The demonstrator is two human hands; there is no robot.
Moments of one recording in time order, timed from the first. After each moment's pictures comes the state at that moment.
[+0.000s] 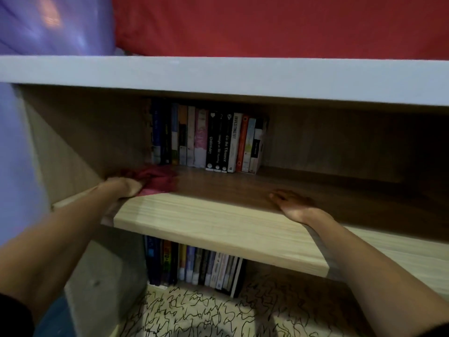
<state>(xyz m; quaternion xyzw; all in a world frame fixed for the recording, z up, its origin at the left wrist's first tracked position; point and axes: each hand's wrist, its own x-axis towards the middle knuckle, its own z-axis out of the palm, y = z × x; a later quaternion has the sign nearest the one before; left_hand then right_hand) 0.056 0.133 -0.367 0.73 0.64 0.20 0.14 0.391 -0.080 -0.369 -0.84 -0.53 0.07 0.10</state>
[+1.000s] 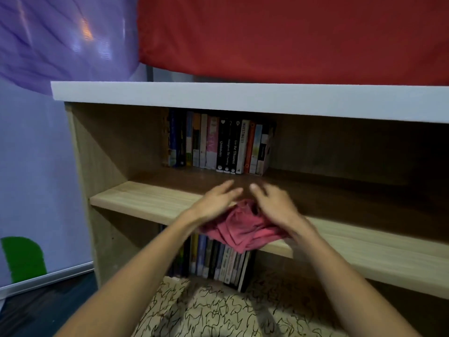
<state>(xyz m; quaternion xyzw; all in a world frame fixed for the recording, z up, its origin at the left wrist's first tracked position) 0.149 -0.072 -0.344 0.82 0.34 0.24 0.39 0.305 -0.125 -0.350 -0.75 -0.58 0.04 0.32</state>
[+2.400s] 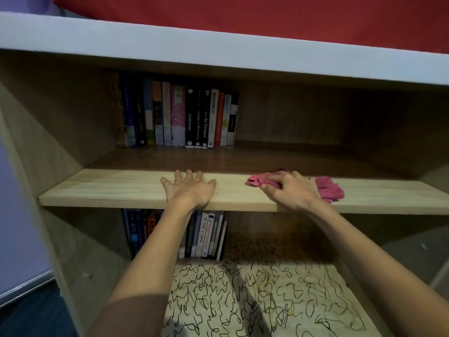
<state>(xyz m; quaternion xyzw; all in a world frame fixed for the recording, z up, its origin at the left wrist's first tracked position) 0.121 -0.011 -0.379 0.89 0.45 0.04 0.08 0.281 -0.166 -0.372 -0.88 -0.46 -0.09 0.09</state>
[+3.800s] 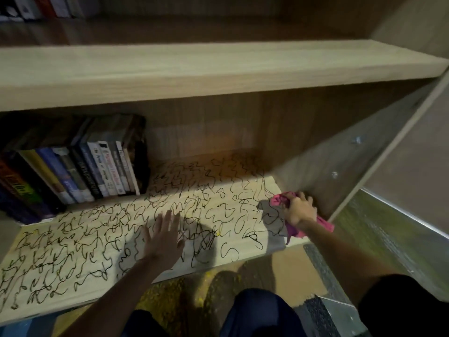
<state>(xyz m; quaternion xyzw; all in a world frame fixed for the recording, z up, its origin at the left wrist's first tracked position) 0.255 -0.136 -0.714 0.94 0.32 -0.13 0.07 0.507 -0.357 -0.705 -0.97 -0.18 0.12 0.11</state>
